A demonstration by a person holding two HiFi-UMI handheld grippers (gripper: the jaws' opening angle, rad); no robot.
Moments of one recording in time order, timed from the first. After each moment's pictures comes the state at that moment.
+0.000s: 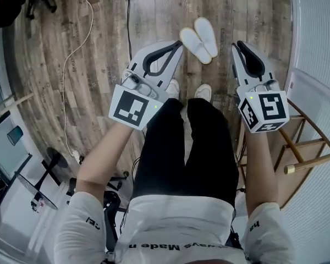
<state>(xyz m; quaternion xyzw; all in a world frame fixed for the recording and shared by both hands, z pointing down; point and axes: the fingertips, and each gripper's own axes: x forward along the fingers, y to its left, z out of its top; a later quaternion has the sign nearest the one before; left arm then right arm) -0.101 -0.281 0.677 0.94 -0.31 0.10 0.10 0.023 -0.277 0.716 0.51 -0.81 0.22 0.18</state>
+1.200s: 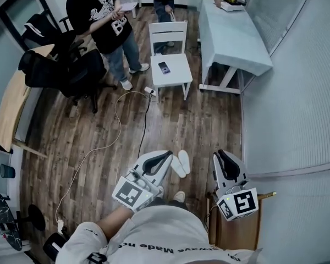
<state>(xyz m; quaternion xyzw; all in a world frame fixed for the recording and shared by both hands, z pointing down) -0.148 -0.233 0.136 0.93 -0.36 -0.02 0.07 -0.016 -0.235 0.119 0.50 -0.86 0.05 0.07</state>
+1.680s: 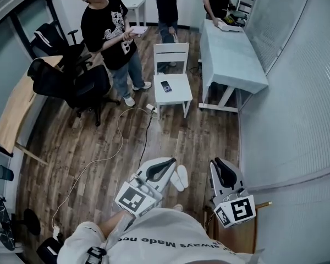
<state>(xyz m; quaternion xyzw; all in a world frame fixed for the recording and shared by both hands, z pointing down) -0.150 -0.203 0.077 0.93 -0.36 -0.04 0.04 -0.037 -0.204 0.055 0.49 -0.87 0.01 0.04</state>
